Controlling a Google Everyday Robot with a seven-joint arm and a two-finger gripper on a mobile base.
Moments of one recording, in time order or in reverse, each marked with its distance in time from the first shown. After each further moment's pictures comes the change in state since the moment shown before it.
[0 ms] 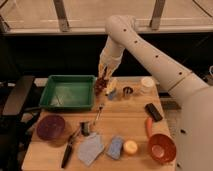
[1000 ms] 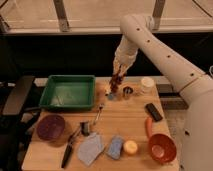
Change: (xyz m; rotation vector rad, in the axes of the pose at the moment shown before) arm 0.062 0.061 -0.022 -0.037 0.126 0.181
